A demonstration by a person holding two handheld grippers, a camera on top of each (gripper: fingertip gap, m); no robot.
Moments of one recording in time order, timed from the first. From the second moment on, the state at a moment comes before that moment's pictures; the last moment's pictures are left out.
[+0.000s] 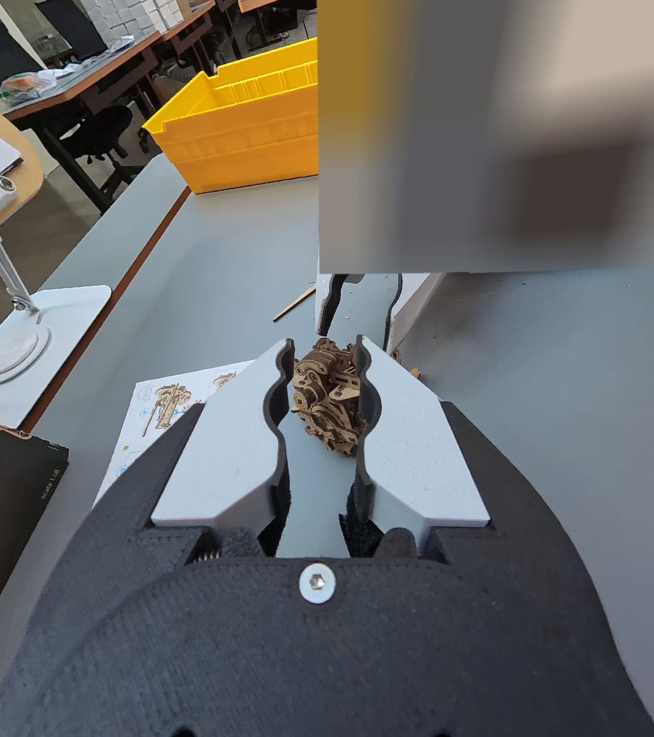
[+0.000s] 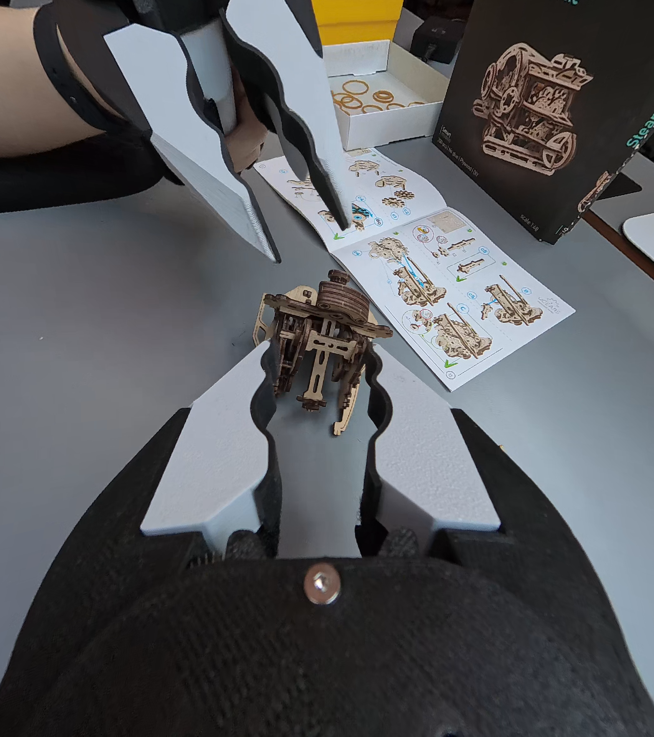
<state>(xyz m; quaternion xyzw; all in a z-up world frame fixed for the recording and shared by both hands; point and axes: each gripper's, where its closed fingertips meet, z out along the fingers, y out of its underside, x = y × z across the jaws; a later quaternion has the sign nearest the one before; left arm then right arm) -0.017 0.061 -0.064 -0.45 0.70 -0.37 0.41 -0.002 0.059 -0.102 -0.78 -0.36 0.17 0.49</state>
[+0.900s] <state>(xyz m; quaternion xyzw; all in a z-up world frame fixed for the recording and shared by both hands) -0.001 0.059 -0.091 -0.40 0.80 -0.38 0.25 -0.002 0.061 -0.110 -0.79 -0.34 0.20 0.47</state>
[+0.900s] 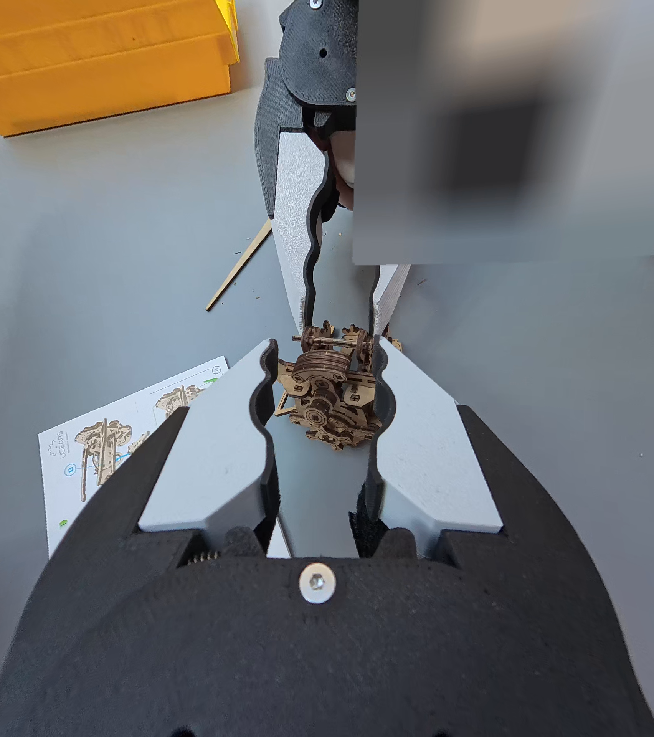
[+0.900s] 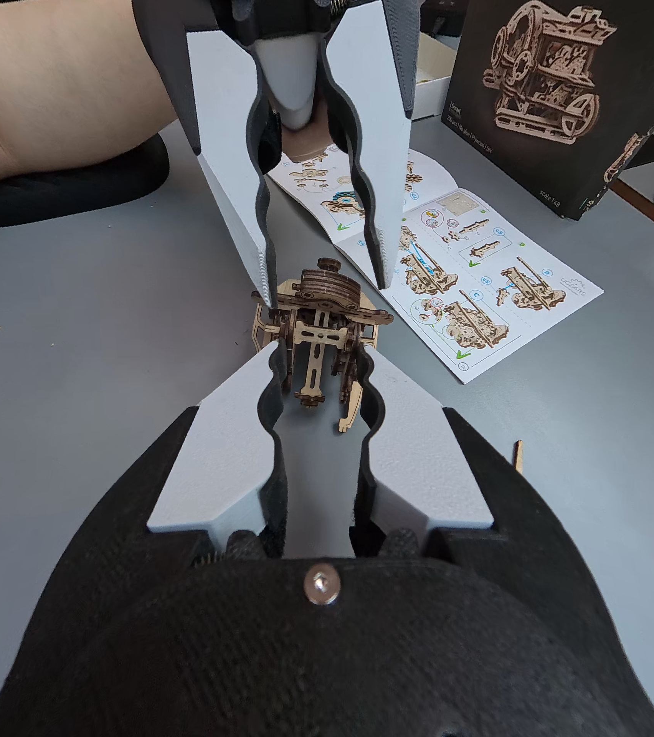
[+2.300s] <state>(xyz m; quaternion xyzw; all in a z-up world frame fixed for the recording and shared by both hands) 0.003 0.039 -0.100 -0.29 0.85 -0.25 0.36 -0.001 0.047 -0.095 -0.71 -0.49 0.06 0.51</state>
